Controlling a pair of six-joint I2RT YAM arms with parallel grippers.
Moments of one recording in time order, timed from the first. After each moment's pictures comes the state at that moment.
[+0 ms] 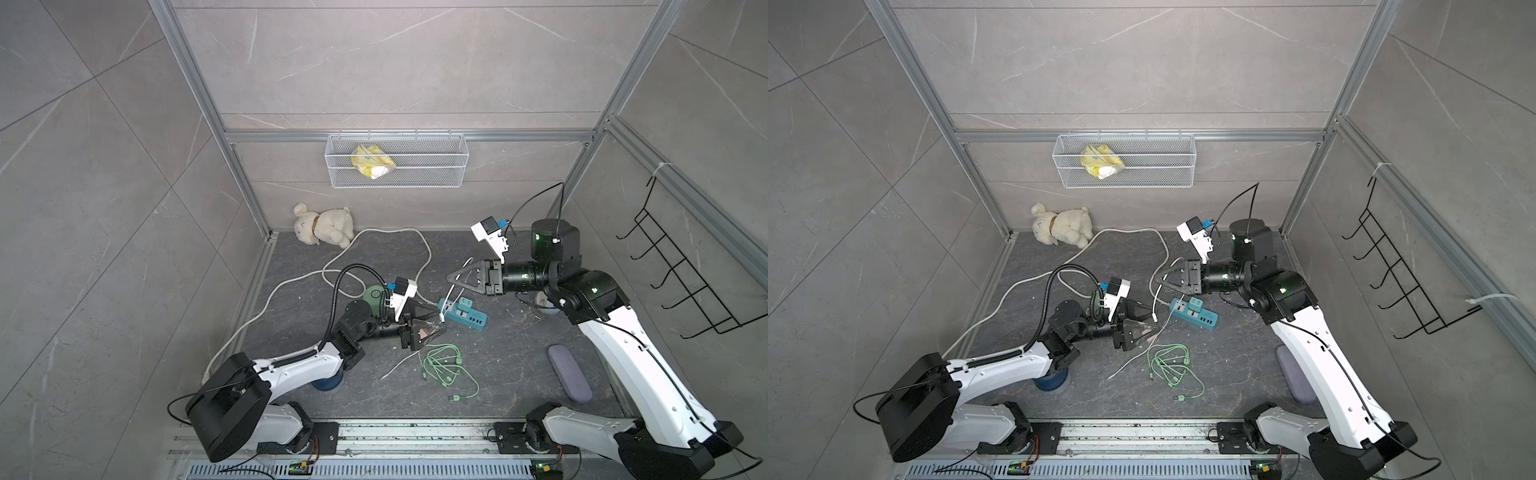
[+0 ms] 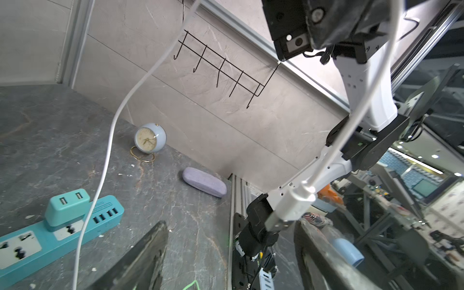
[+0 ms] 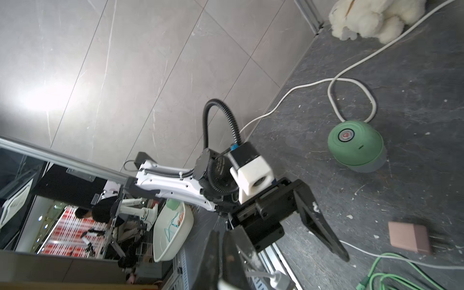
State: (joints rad) left arm -0.82 1.36 0.61 0.92 0.74 -0.65; right arm 0.42 1.20 1.50 -0.74 -0.96 0.51
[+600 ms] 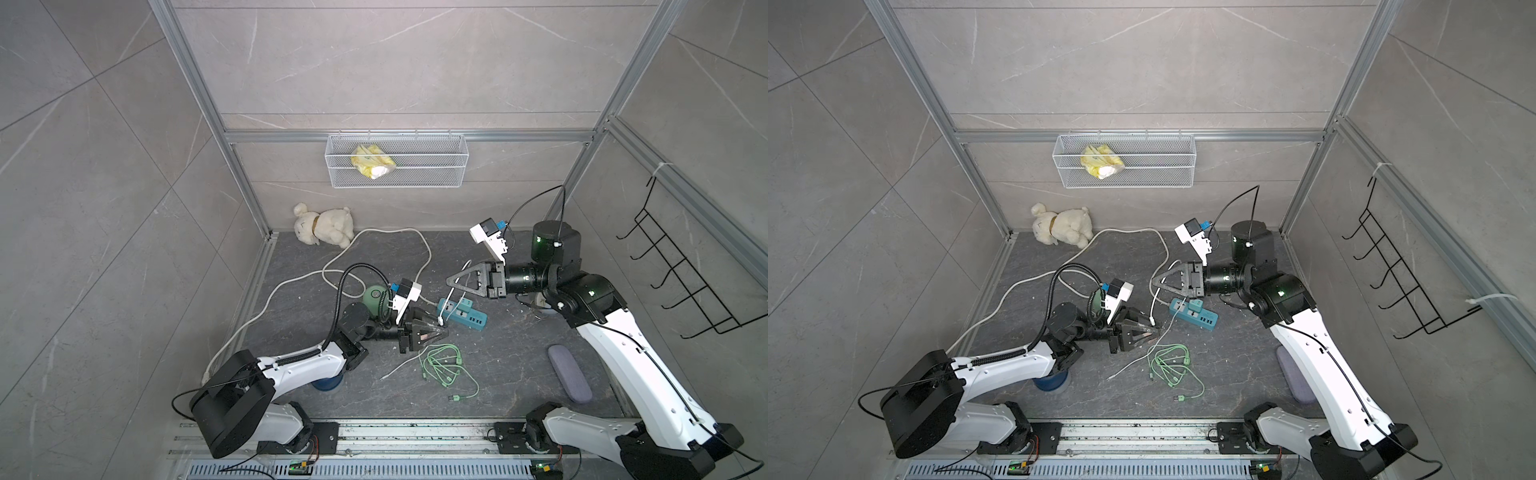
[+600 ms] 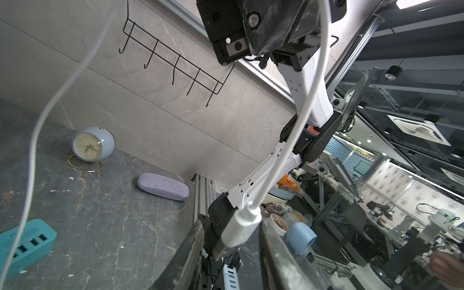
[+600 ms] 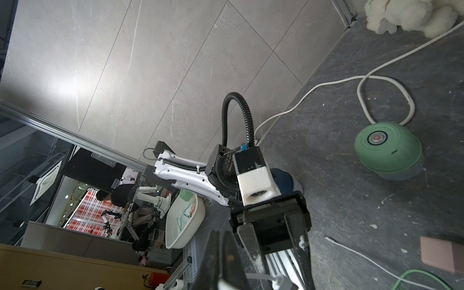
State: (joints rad) left arm -0.85 1.36 0.62 1.03 0.85 -0.74; right arm 0.42 1.18 1.44 -0.63 -1.04 0.56
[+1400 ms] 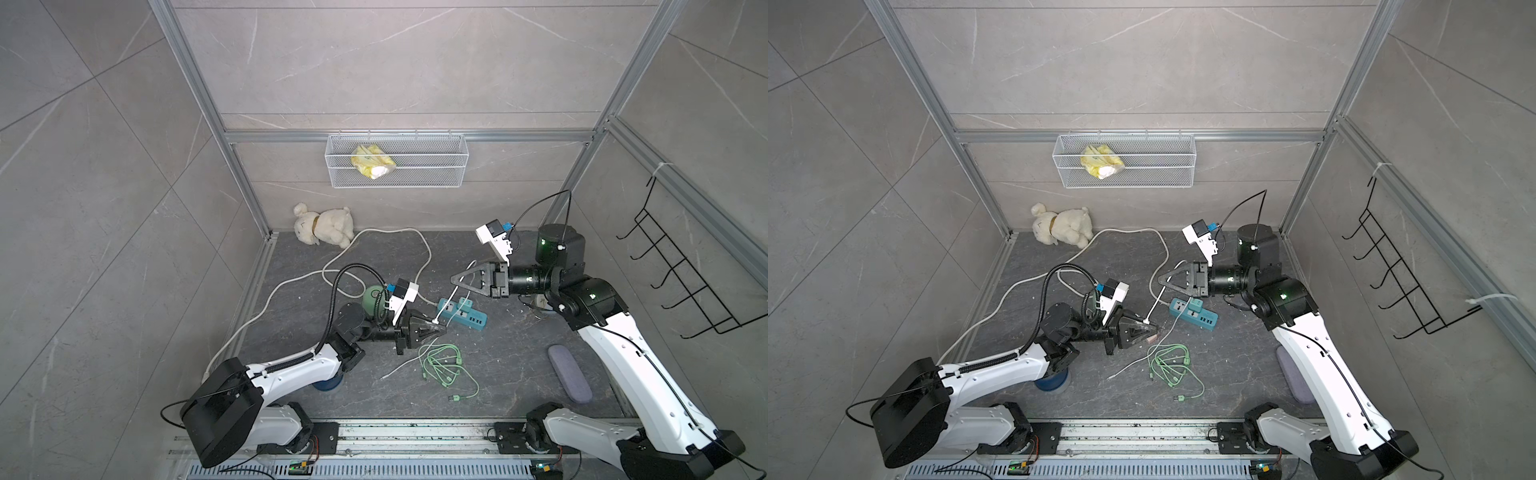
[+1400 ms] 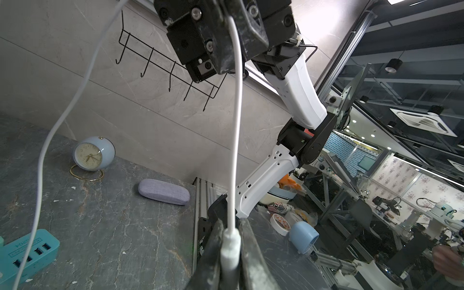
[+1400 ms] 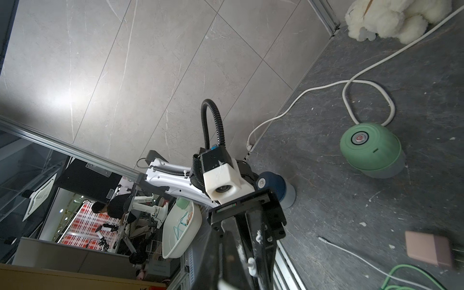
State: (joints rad) left arm -0.85 1.29 0.62 0.97 0.85 -0.70; right arm 0.36 1.15 1.38 -0.60 -1.04 0.58
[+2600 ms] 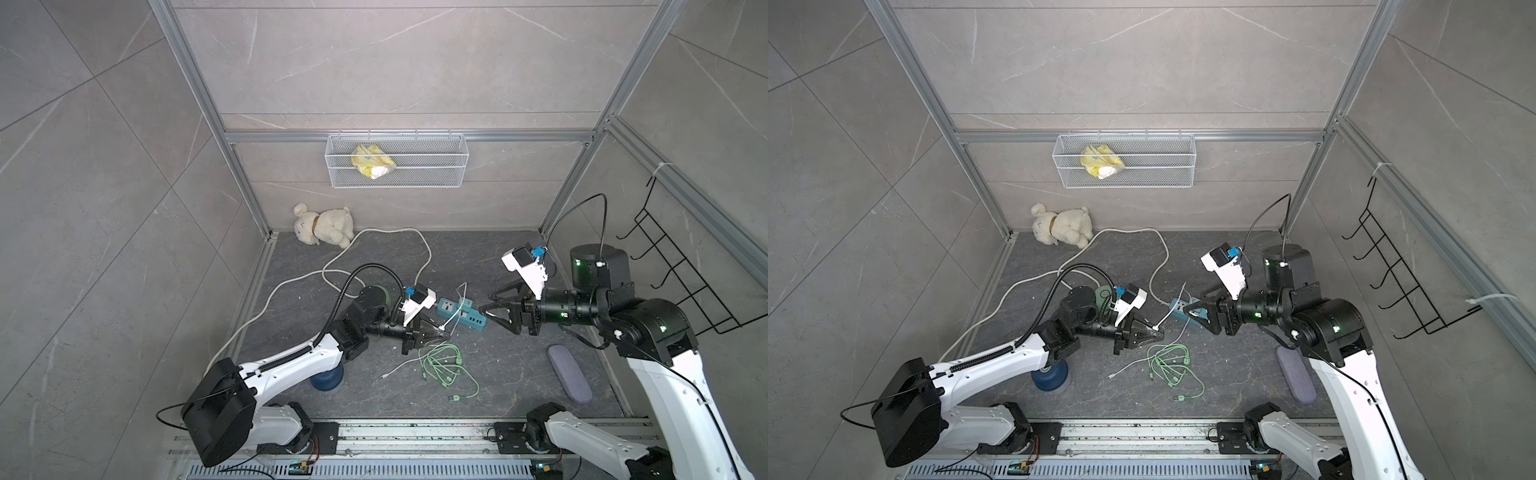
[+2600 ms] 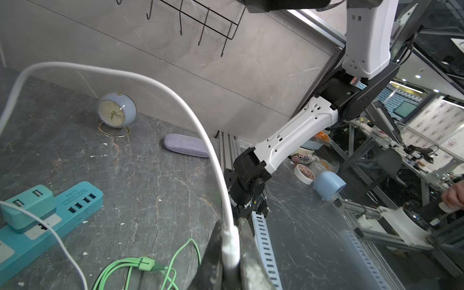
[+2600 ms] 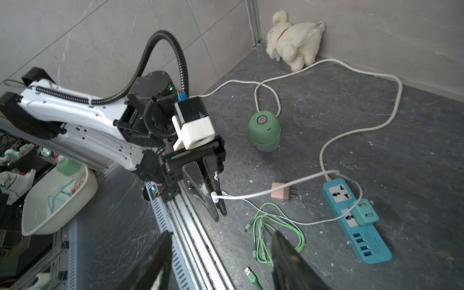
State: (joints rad) left arm -0.85 1.31 0.80 0.35 0.94 -0.25; right arm 0.36 1.04 1.55 -1.19 -0.69 -0.11
